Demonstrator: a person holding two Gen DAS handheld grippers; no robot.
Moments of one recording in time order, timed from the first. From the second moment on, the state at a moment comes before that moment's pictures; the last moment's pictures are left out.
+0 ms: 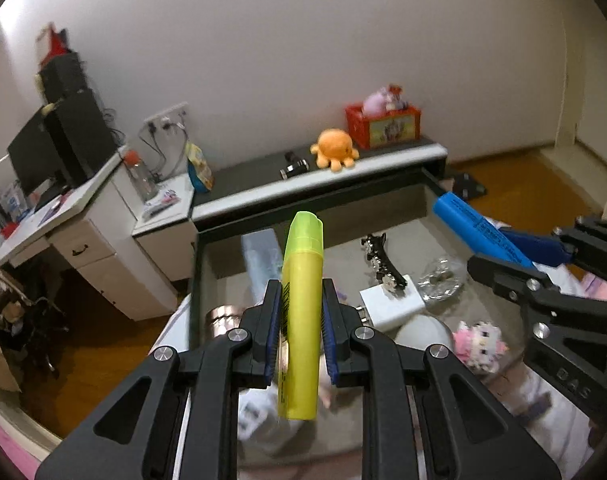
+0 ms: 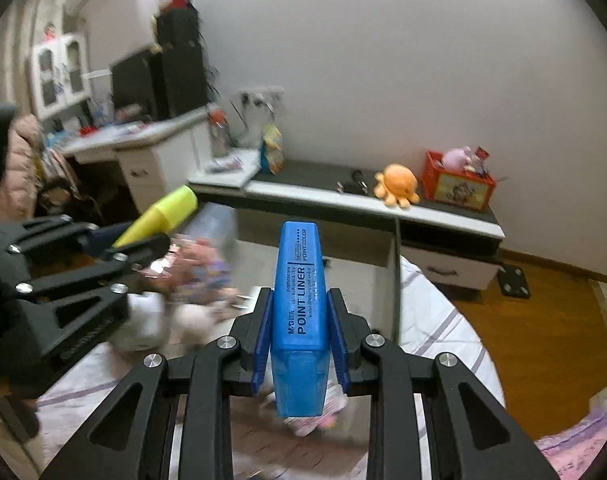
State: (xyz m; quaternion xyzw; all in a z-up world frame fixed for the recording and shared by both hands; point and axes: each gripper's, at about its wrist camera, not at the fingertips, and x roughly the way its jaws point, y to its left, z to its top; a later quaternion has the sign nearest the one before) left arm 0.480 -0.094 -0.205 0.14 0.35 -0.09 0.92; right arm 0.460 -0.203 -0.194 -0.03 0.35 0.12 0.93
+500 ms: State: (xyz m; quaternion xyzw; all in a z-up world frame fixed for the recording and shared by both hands) left arm 0.508 -0.112 -0.210 0.12 0.34 -0.10 0.93; right arm 0.493 -0.217 -0.217 -0.02 0.36 0.10 0.93
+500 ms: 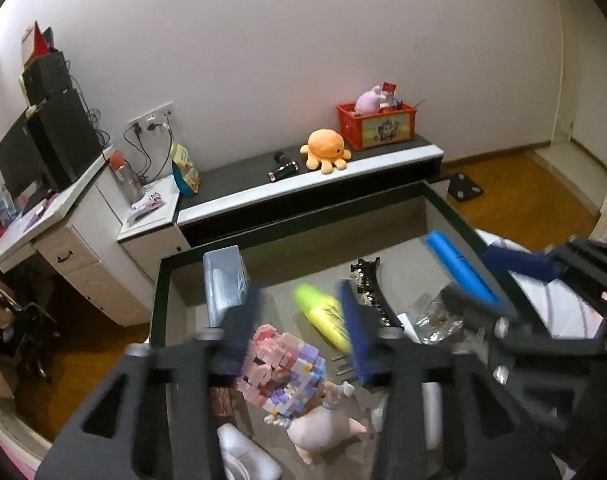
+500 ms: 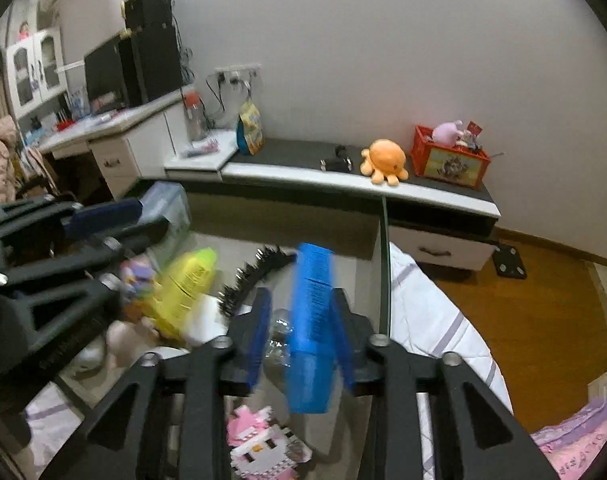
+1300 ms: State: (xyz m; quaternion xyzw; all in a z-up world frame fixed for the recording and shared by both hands) left arm 0.257 -0.006 -0.145 0.02 0.17 -0.03 0.99; right arm 0.270 -0.186 -0.129 -0.04 0.18 0.11 0.98
